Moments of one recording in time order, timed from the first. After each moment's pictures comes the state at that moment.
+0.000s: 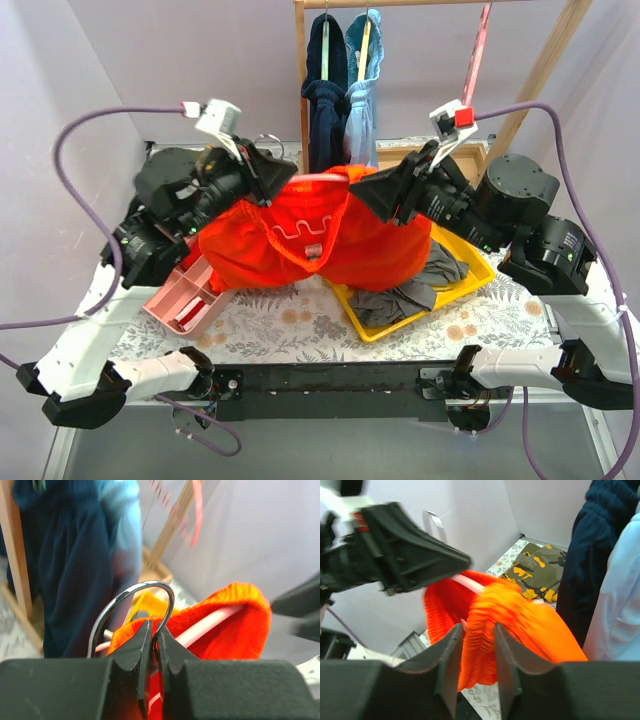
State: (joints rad) left arm -0.70 1.12 1.69 -0.51 0.05 -0.40; right arm 1.05 1.16 1.83 -0.66 0.16 0.41
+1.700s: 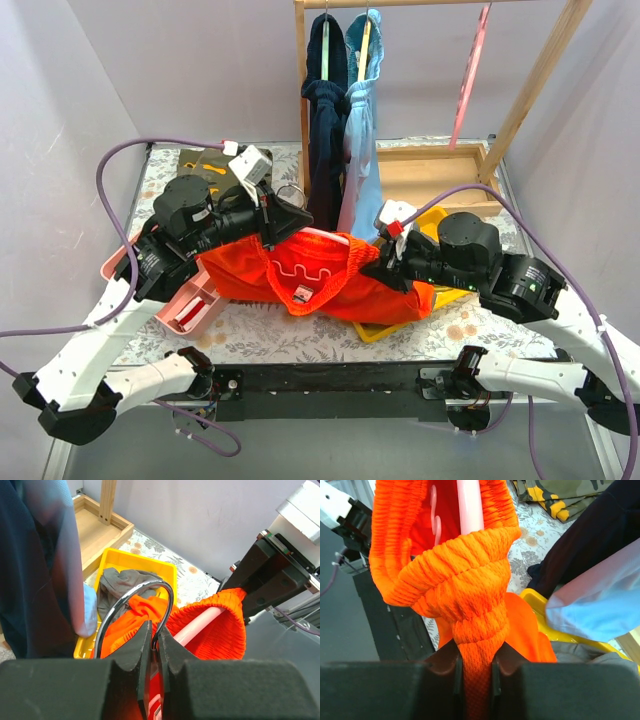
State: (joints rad) left arm -0.70 0.99 1.35 -0.44 0.38 -0.27; right arm 1.04 0.91 1.27 -0.74 -0.14 -0.06
